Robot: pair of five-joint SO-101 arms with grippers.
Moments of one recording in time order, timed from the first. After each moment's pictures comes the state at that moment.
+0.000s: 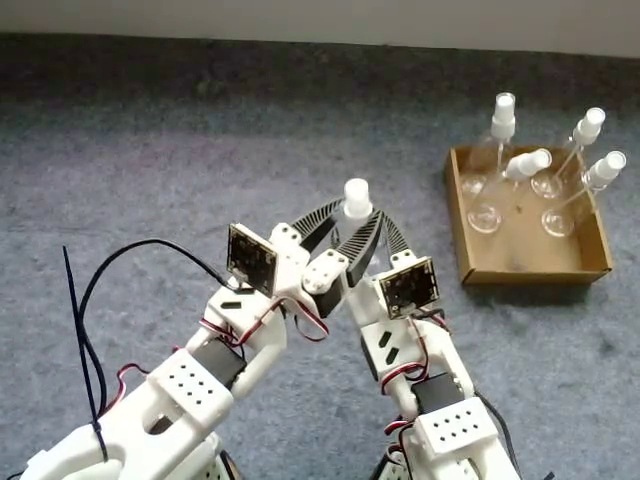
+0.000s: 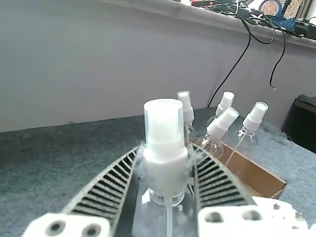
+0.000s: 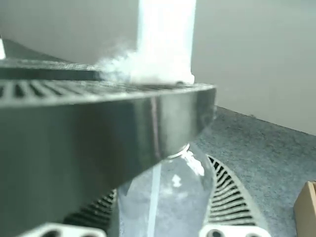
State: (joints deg) left arm 31.3 -49.5 78.4 -21.9 17.1; right arm -23.1 -74.7 95.9 -8.8 8.1
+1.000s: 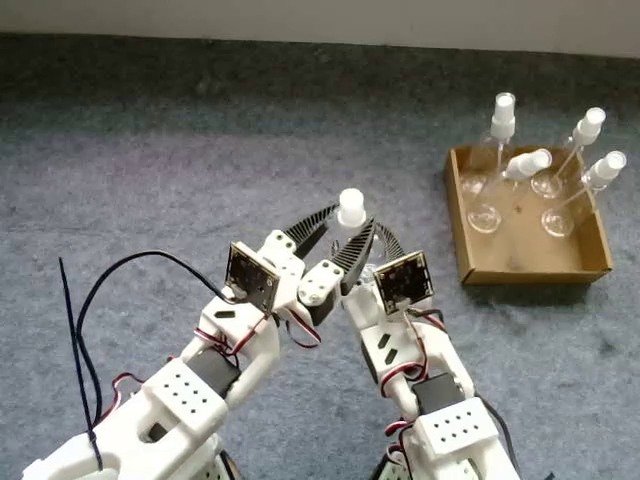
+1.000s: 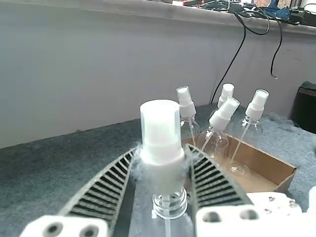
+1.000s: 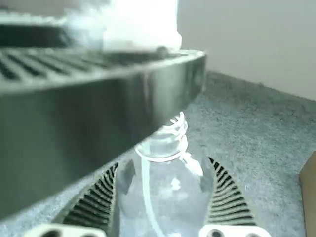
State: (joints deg) left arm 31.5 -54.3 82.7 -23.5 10.5; right arm -23.1 -74.9 95.9 0.9 8.0
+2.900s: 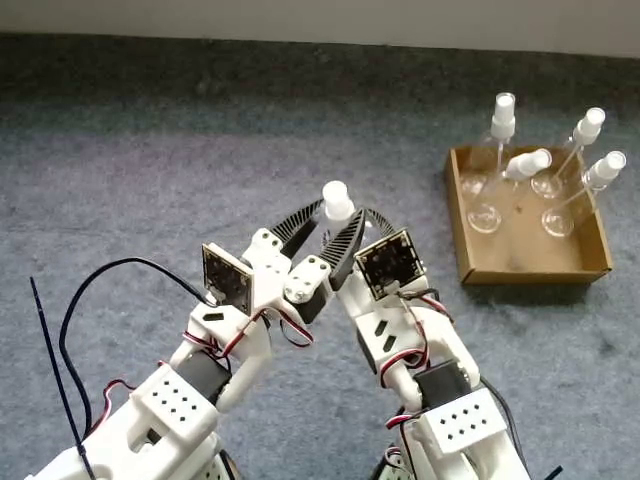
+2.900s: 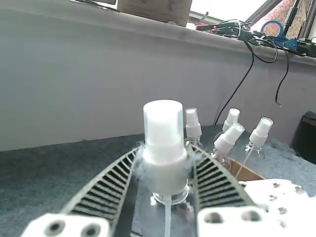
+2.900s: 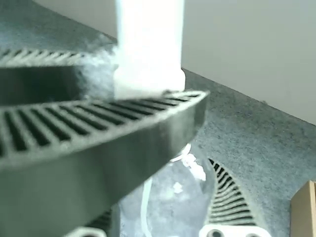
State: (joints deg) left arm 33.7 -57.1 83.7 -21.1 15.1; right arm -26.5 -74.6 81.2 13.1 12.3
